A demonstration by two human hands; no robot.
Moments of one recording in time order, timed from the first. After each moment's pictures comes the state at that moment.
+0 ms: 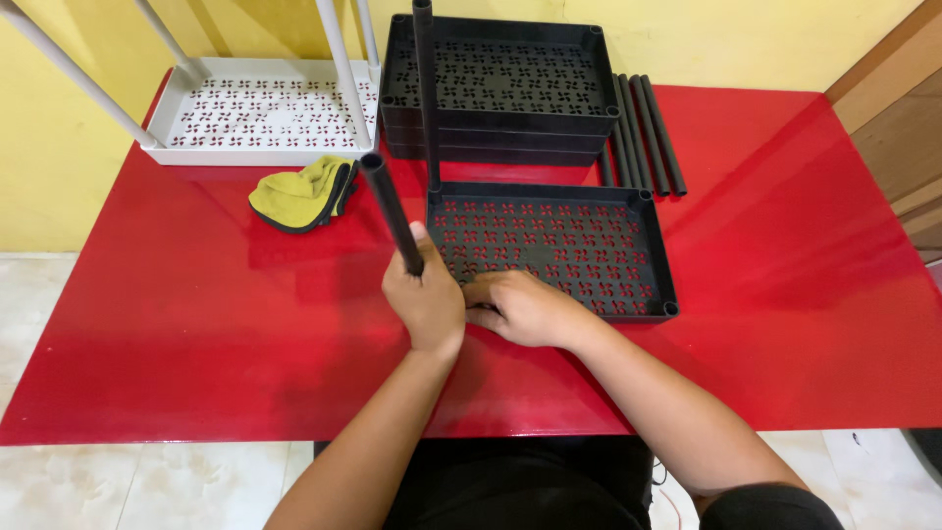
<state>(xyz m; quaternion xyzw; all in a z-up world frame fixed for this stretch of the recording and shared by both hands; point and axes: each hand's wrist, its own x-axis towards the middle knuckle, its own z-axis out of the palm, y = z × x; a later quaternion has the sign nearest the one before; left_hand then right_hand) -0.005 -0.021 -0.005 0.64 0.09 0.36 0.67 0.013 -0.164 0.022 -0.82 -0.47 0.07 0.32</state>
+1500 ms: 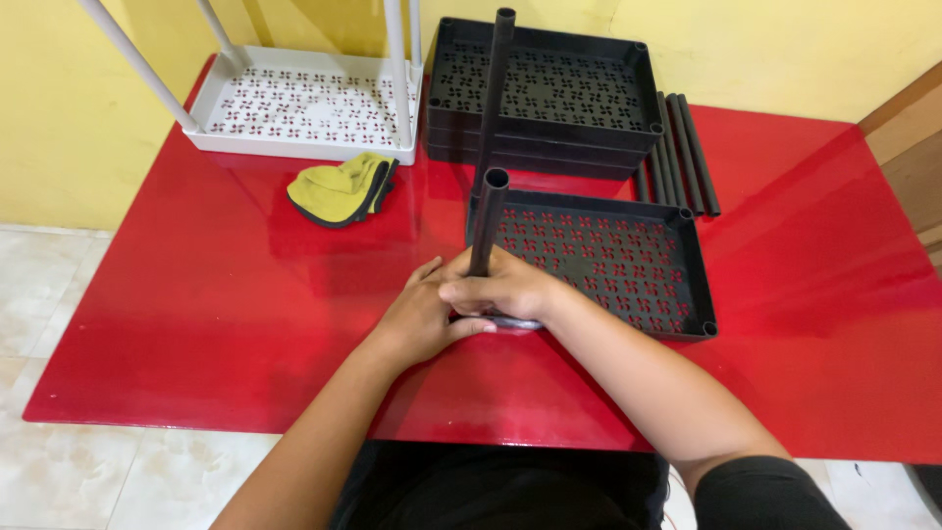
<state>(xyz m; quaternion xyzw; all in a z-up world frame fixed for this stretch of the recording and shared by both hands) -0.016 0.077 -0.025 0.90 -0.24 0.02 0.37 0.050 -0.099 0.007 -0.54 -0.36 0.38 0.66</state>
